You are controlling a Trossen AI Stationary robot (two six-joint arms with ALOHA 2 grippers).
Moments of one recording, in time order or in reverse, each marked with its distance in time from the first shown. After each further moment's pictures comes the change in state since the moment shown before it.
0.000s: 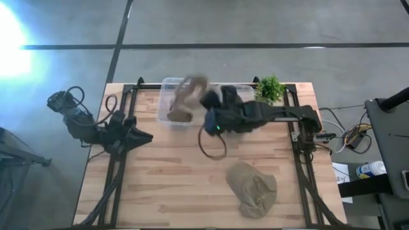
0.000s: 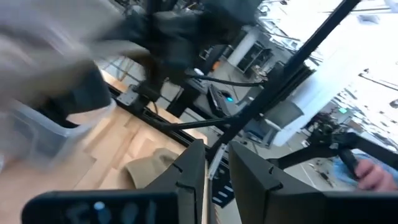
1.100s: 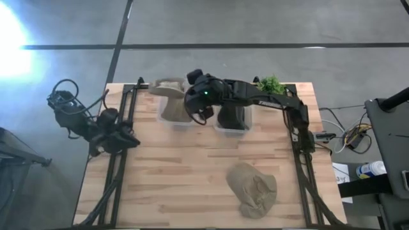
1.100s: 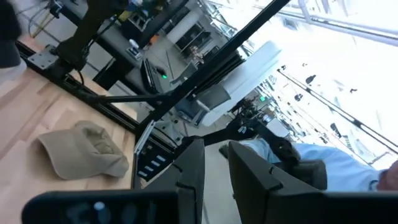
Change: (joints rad) left arm -0.002 -0.004 0.008 0.015 0.271 -0.135; right arm -0.240 0.120 0.065 0.367 -0.411 0.097
